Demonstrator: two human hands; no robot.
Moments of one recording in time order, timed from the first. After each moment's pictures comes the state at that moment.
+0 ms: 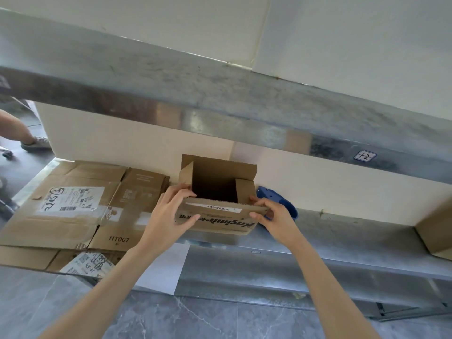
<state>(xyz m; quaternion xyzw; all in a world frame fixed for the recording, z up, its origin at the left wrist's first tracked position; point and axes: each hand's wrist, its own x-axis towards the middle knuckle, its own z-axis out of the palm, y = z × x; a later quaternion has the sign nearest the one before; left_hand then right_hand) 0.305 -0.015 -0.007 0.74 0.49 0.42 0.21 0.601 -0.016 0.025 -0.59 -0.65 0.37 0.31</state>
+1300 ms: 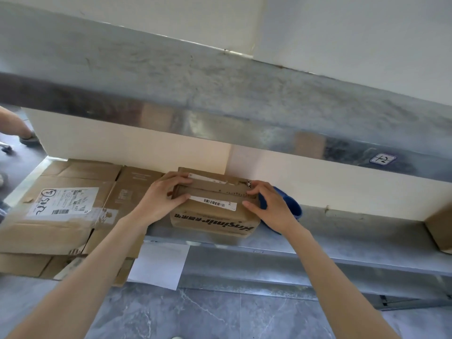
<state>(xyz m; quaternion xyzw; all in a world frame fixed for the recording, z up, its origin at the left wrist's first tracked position) 0.286 0.057 -0.005 0.74 0.51 0.31 0.30 0.607 0.028 0.005 -0.60 -0.71 0.28 0.24</state>
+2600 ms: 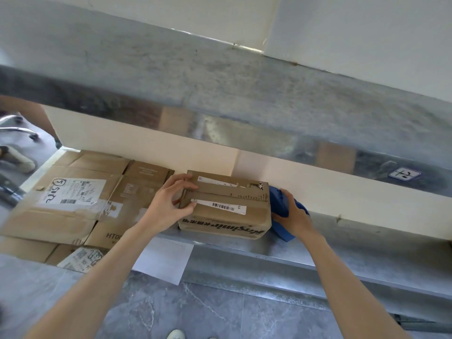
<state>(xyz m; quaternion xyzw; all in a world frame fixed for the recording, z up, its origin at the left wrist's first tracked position) 0.302 0.035 -0.023 0.68 0.51 0.40 0.35 0.672 0.055 -0.048 -0.74 -0.61 0.27 0.10</state>
